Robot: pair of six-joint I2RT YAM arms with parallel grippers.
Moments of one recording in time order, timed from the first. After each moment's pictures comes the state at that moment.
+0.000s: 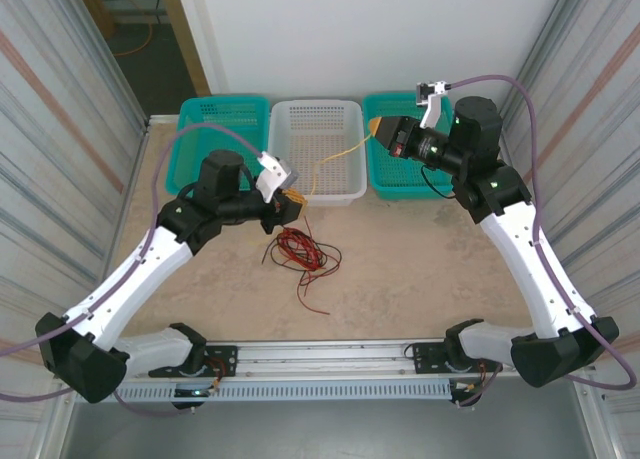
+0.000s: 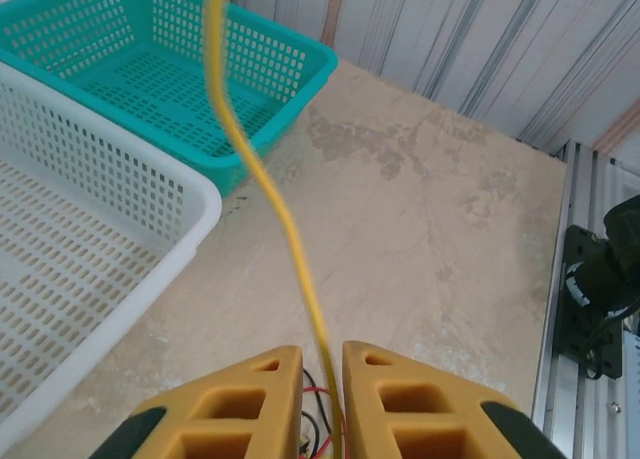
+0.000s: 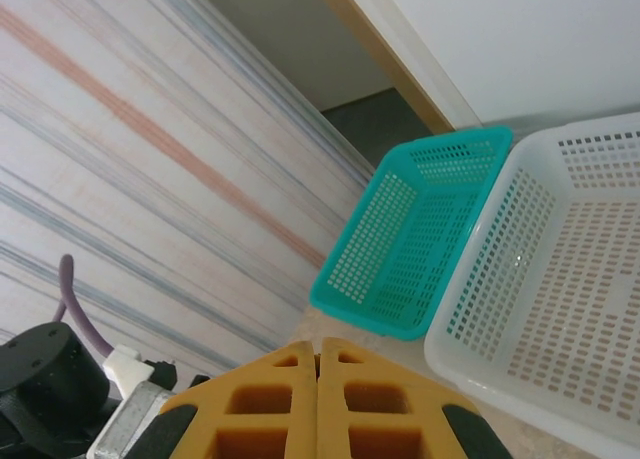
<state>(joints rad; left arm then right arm) -0.56 1.16 1.12 -0.47 0.55 0.11 0.37 1.22 1.44 -0.37 -0.50 0.67</state>
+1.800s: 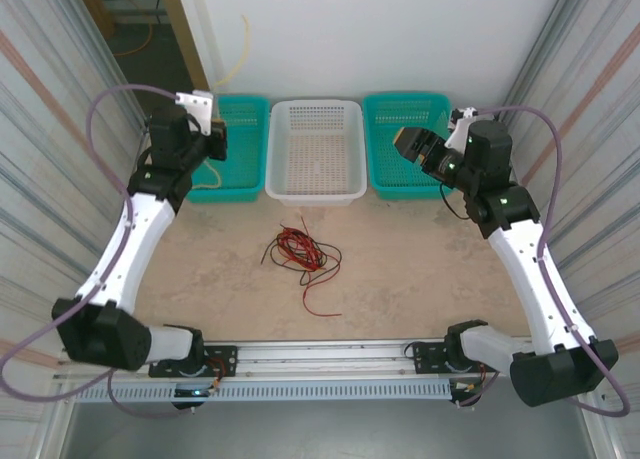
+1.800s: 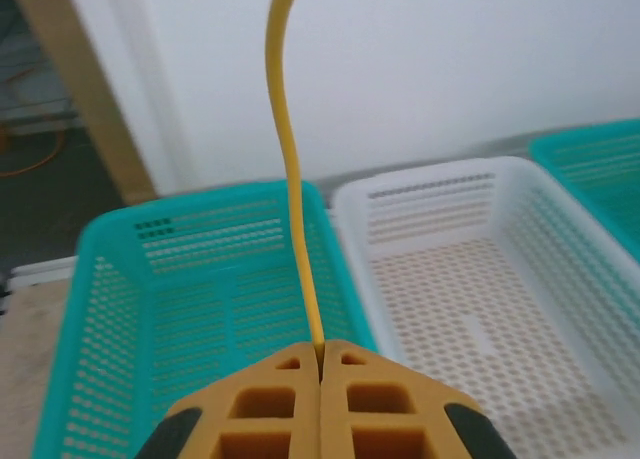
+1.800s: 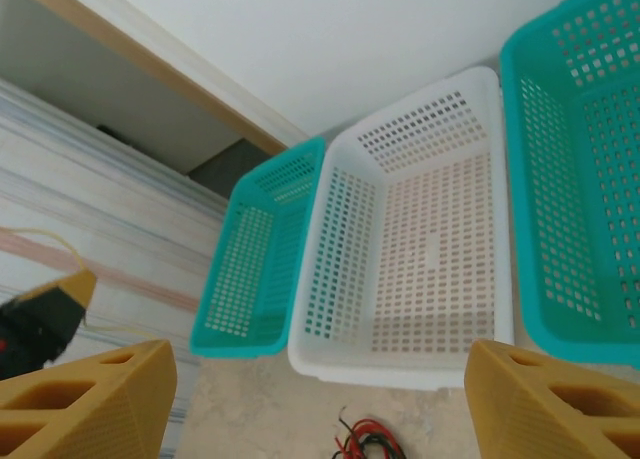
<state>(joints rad) -0.16 1.37 1.34 -0.31 0.01 0.03 0.23 1.11 1.23 -0.45 -0.31 0.73</state>
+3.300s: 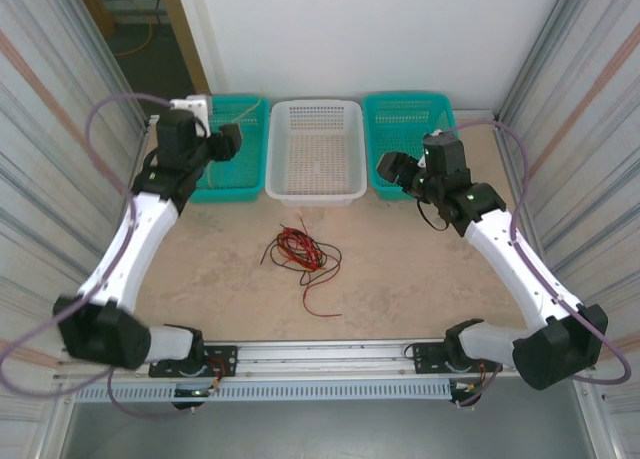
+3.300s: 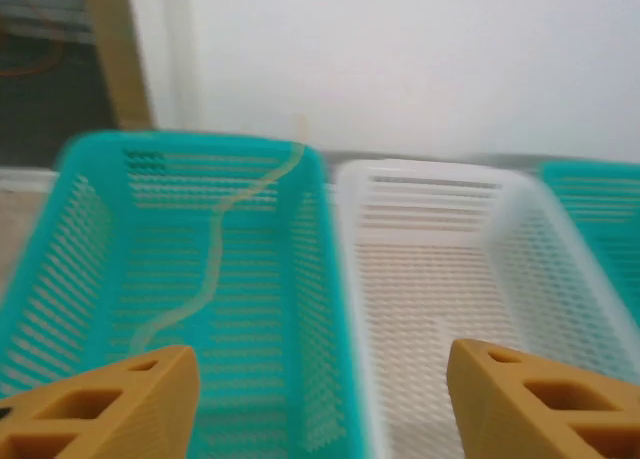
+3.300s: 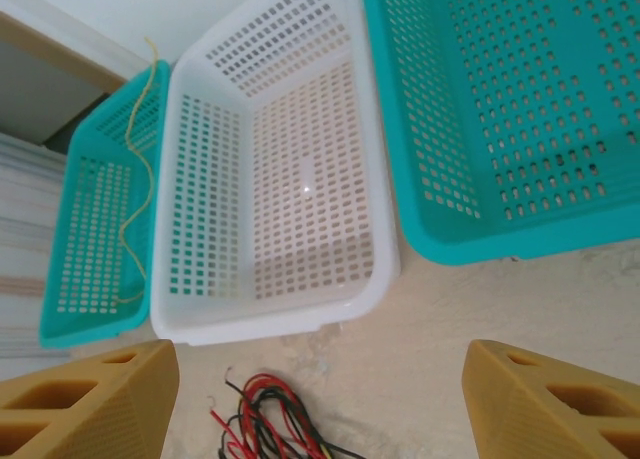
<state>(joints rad) -0.21 1.26 1.24 -0.36 0.00 -0.23 0.39 1.21 1.16 -0.56 -0.03 0.76</state>
